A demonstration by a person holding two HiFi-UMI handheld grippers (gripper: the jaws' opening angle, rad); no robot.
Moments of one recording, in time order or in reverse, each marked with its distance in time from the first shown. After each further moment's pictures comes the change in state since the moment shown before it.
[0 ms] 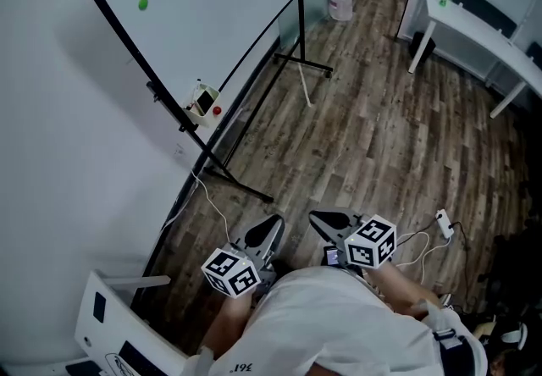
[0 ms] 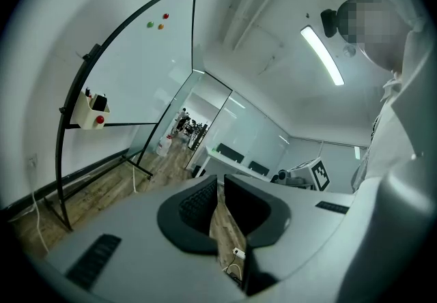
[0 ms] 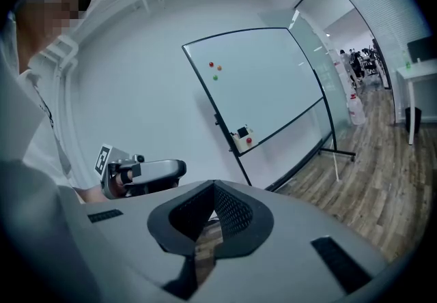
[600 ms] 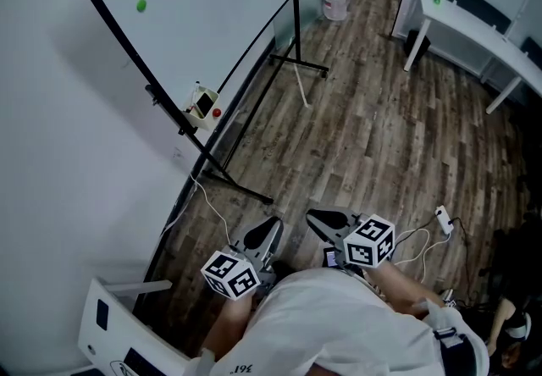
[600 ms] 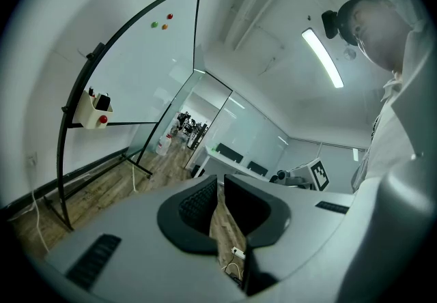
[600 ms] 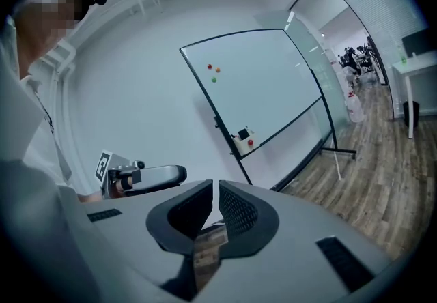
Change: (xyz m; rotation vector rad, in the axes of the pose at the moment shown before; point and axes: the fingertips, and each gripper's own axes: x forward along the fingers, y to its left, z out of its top) left arm -0.011 0.016 0.002 -0.013 0.003 -0.013; right arm 0.018 0.008 0.003 0.032 -0.035 -0.007
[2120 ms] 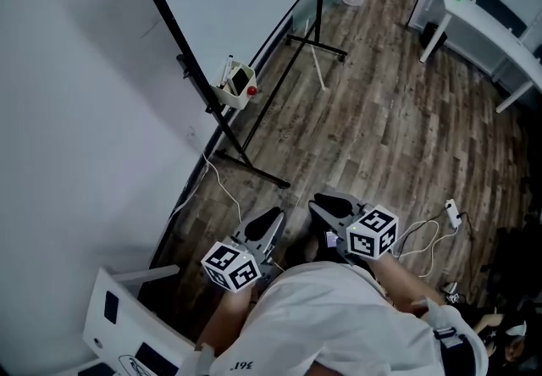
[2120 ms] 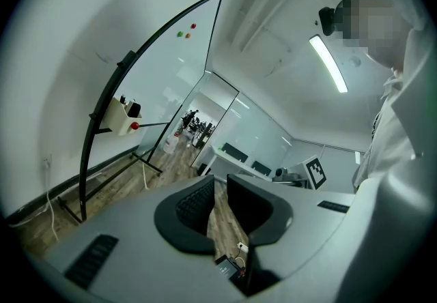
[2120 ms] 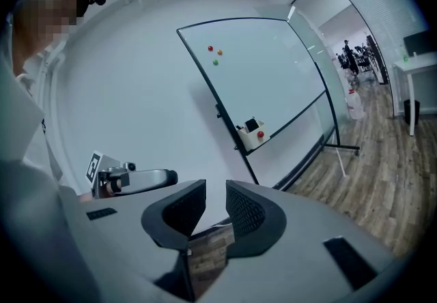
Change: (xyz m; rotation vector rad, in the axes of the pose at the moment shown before) left arm -0.075 0.091 0.014 -0.025 0.013 0.023; right arm 0.111 0.031 -0.013 0.006 0.023 -0.037
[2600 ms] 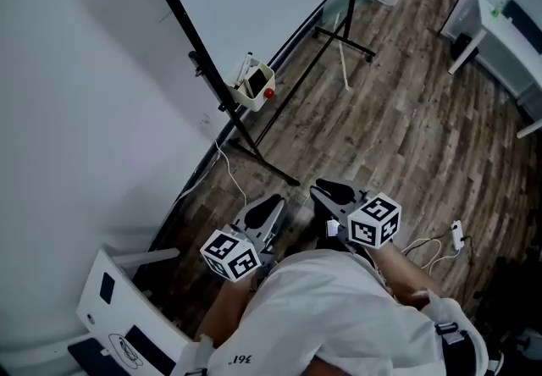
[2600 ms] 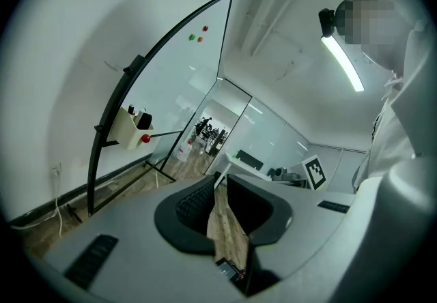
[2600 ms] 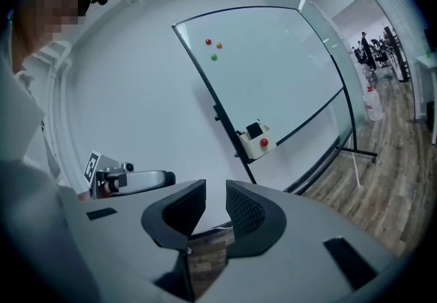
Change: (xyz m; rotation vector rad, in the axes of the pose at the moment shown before) left arm 0.047 0.046 0.038 -0.003 -0.059 0.121; right arm 0.053 -0.053 0.050 -0.043 0.035 0.114
